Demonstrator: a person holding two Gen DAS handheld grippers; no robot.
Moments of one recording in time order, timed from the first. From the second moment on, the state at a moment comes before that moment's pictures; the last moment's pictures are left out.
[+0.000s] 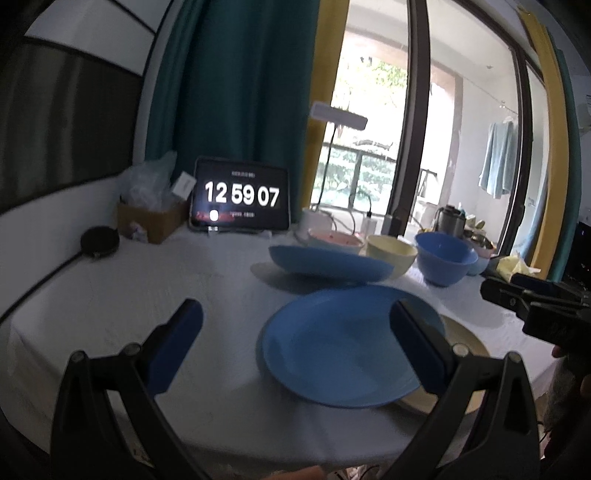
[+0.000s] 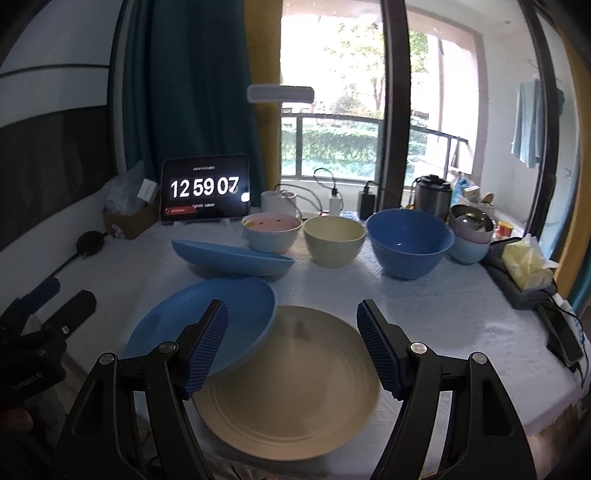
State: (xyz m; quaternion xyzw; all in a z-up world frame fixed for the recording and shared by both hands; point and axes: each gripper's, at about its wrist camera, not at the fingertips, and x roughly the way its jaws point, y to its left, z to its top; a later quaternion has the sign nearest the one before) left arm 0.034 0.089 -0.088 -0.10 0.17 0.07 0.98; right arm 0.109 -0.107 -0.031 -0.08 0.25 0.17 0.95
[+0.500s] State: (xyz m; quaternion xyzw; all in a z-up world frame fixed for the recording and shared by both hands) left arm 0.078 0.100 -0.126 -0.14 0.25 0.06 0.96; right arm 0.140 -0.093 -0.064 -0.07 0.29 0.19 0.94
